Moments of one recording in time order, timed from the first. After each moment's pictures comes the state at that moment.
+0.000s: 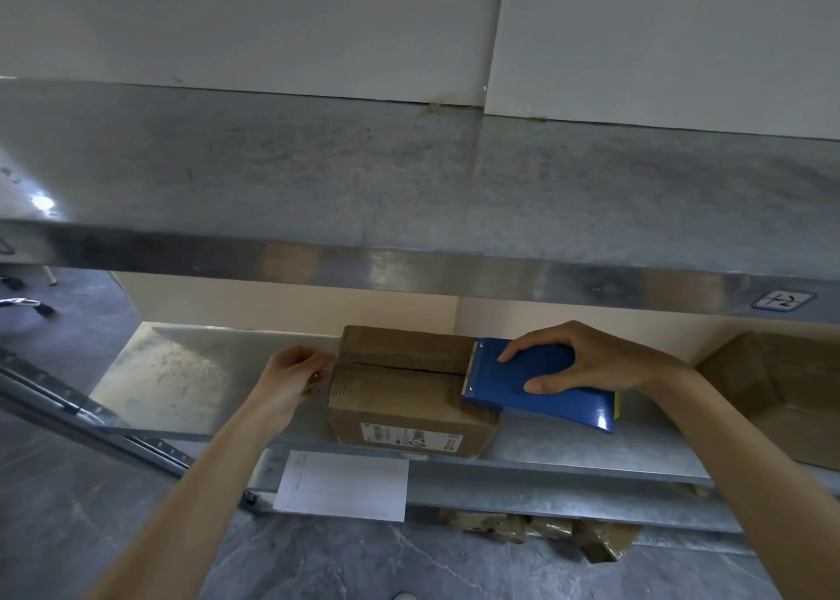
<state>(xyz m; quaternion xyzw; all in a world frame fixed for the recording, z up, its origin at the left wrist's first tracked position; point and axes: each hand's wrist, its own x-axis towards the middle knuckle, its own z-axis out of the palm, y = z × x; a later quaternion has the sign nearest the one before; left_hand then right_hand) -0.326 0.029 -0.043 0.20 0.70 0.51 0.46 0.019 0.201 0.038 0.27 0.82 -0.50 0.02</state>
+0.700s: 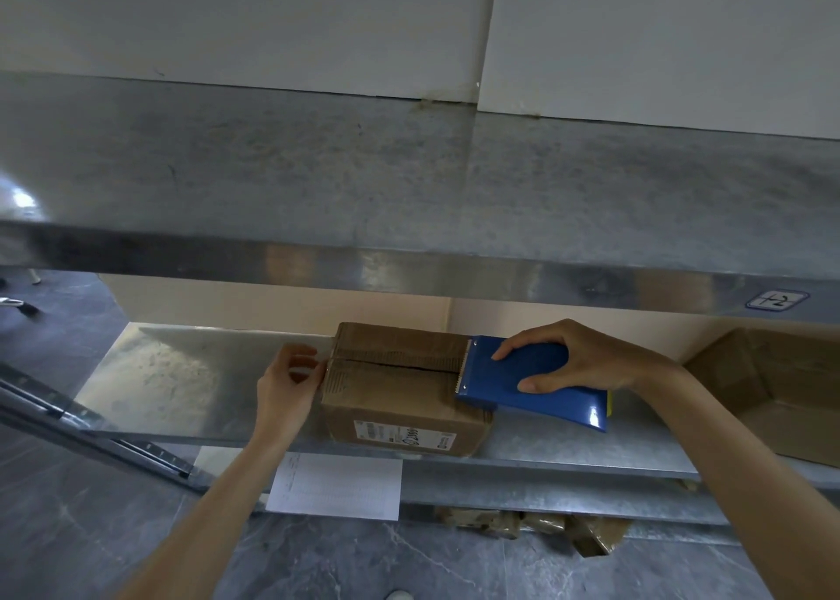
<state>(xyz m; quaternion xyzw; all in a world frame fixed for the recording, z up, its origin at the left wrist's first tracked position) -0.316 0.022 -0.076 0.33 0.79 0.47 0.21 0.018 0.200 0.037 0.27 0.82 -0.50 0.01</state>
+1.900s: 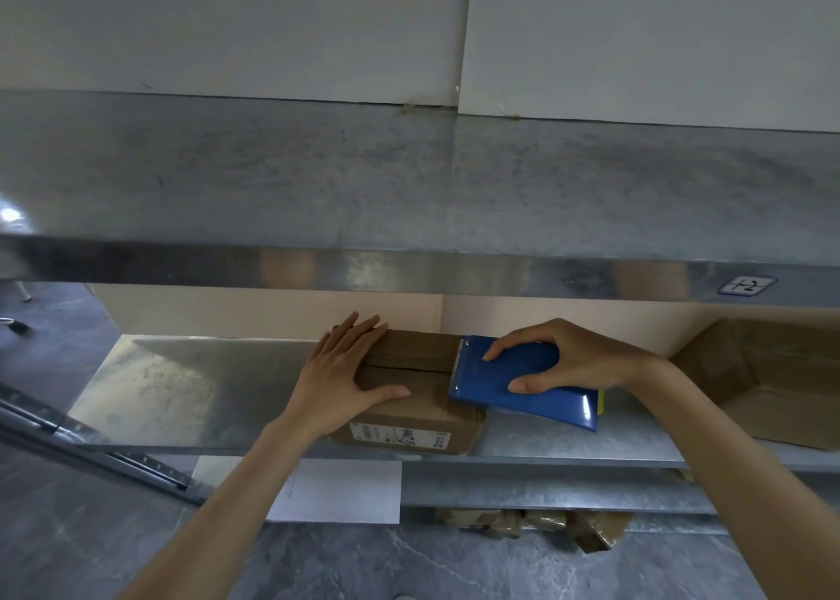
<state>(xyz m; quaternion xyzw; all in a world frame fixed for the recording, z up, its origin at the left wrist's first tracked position) -0.284 0.054 -0.045 0.66 0.72 0.18 0.14 0.022 0.192 0.038 0.28 0.83 -0.49 0.00</state>
